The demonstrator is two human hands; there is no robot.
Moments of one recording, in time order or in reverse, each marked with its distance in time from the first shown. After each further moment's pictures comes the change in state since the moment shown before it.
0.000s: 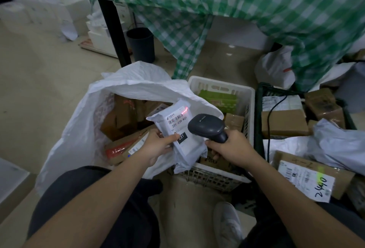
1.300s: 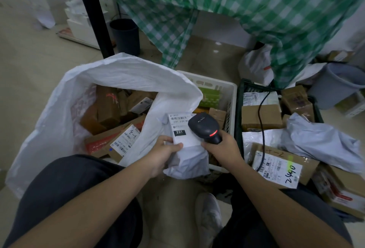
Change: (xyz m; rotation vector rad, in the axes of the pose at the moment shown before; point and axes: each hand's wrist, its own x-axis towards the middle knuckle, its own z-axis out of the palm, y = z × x) left_hand -0.034 -0.022 0.059 -0.047 -0.033 -0.227; right_hand 0.000 0.063 0.003 0.079 0.242 0.055
